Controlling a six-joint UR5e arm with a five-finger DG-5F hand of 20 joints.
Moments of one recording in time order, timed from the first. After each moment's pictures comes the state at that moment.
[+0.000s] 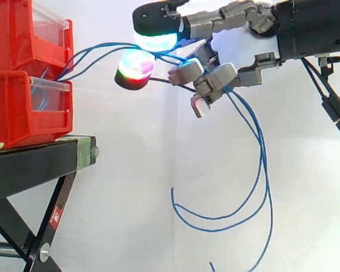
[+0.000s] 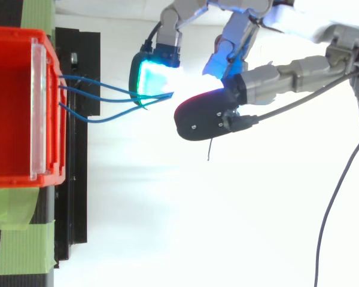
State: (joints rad) arm 0.08 -1.87 -1.57 -2.94 -1.29 -0.39
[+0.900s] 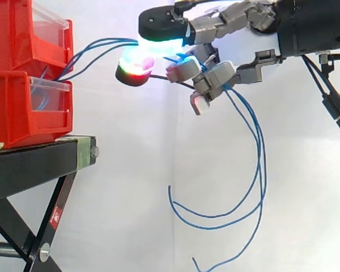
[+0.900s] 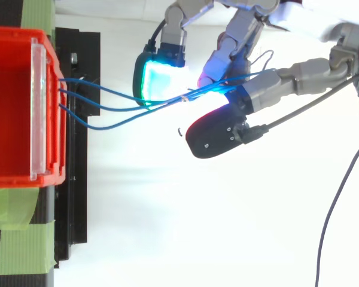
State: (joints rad) arm 0.09 -1.86 -1.57 -2.94 -1.28 -0.40
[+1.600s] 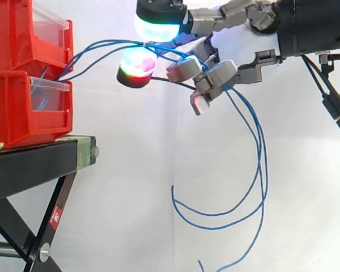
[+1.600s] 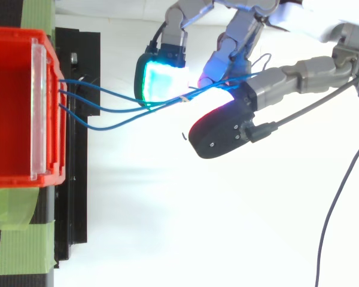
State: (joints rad) arm 0.09 -1.86 -1.57 -2.94 -1.28 -0.40
